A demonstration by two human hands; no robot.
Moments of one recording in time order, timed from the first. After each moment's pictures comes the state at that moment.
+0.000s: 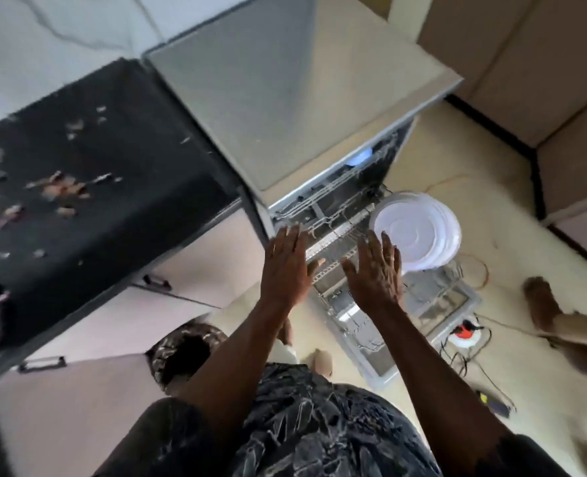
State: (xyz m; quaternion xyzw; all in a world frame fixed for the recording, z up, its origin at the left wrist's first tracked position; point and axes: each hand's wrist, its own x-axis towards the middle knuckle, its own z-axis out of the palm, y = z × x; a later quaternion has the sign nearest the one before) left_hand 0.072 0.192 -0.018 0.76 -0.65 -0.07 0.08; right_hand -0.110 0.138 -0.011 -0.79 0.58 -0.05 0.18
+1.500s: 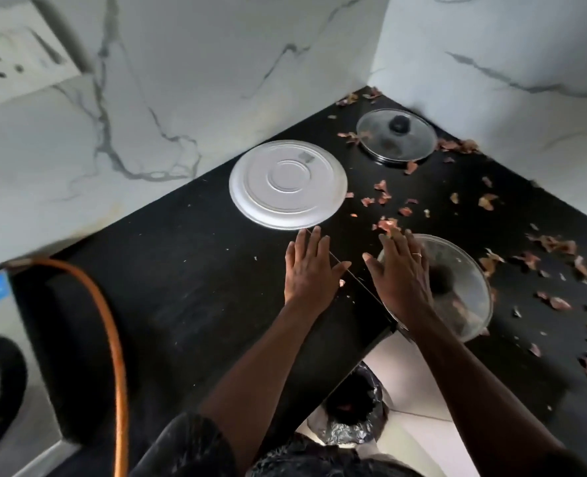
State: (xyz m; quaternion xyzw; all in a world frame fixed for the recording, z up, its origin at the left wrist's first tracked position) left_hand 0.447 0.708 0.075 0.97 0.10 0.03 0.24; right_hand 0.503 0.535 0.079 -0.98 -0.14 -0.03 0.13
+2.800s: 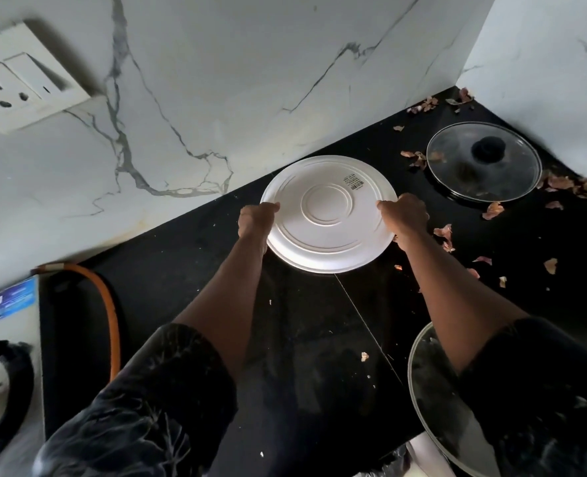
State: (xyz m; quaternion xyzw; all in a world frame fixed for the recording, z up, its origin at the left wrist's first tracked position) left_hand 0.602 0.898 0.087 0.62 0.57 0.06 0.55; right_hand 0.755 0.678 0.059 -0.92 0.04 0.19 0.35
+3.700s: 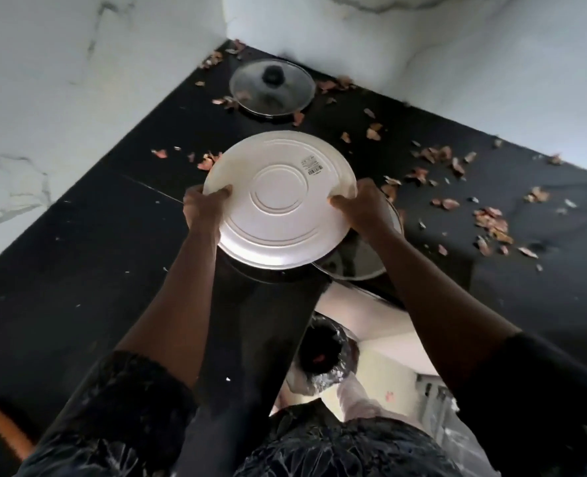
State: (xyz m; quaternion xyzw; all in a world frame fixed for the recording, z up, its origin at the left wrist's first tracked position) left_hand 0.566 0.748 0.077 0.72 0.36 0.00 0.60; right_hand 0.531 0.468 0.113 -0.90 0.20 0.05 0.38
